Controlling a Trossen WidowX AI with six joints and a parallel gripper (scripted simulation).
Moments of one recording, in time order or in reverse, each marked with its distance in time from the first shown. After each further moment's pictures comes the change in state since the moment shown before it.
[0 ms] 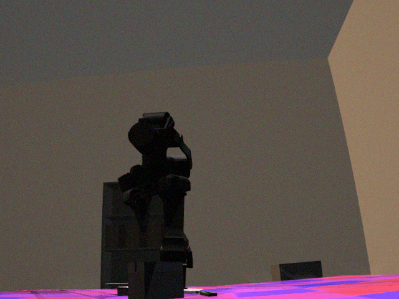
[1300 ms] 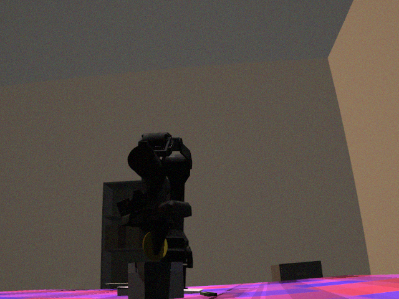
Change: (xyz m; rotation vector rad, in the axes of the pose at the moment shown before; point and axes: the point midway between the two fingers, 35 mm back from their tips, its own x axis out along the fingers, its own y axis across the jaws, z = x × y) arm 0.054 0.002 0.002 -0.009 -0.001 0.001
